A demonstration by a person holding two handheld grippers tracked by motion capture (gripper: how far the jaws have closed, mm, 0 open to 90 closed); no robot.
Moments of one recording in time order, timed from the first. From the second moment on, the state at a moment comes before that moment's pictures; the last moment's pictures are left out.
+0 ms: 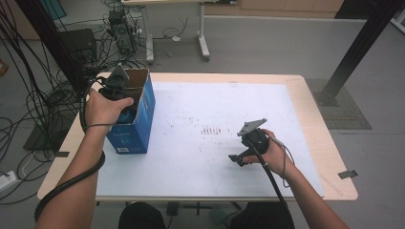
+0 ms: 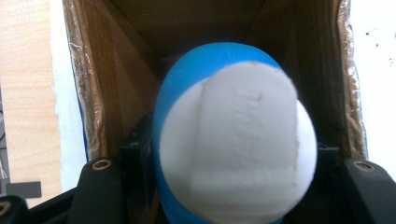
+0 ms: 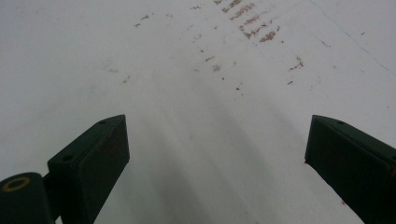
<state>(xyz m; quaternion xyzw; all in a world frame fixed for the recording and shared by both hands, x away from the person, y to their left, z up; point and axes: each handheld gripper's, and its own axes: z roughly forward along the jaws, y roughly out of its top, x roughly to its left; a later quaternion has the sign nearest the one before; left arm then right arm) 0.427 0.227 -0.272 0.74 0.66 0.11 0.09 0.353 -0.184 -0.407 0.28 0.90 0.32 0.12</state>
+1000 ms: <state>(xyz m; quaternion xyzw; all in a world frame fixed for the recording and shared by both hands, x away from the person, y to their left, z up) 0.427 0.227 -0.272 0.74 0.66 0.12 0.09 0.353 -0.183 -0.407 0.28 0.90 0.32 0.12</state>
